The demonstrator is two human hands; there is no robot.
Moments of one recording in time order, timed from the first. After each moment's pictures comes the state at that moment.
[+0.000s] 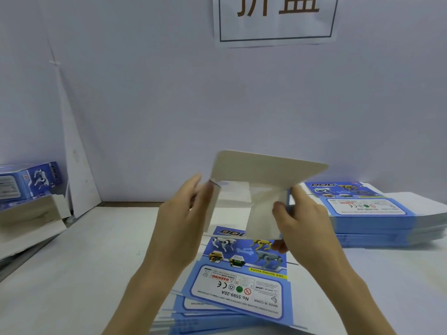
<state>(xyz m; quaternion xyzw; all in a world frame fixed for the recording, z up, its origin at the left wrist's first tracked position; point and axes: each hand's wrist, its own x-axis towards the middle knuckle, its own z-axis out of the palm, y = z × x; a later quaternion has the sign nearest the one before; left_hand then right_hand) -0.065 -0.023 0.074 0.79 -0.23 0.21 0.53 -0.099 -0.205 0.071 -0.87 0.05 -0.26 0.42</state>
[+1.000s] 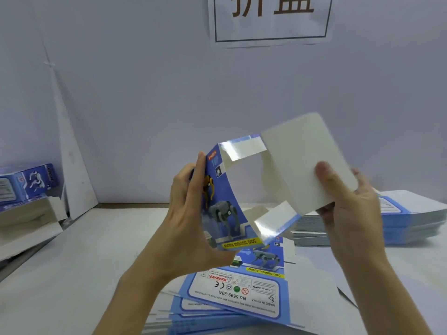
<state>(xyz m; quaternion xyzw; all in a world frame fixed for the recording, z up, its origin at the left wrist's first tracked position) -0.048 -0.015 0.057 0.75 -0.45 0.28 0.39 -0.109 -0.238 0.090 -0.50 0.01 -0.34 0.80</state>
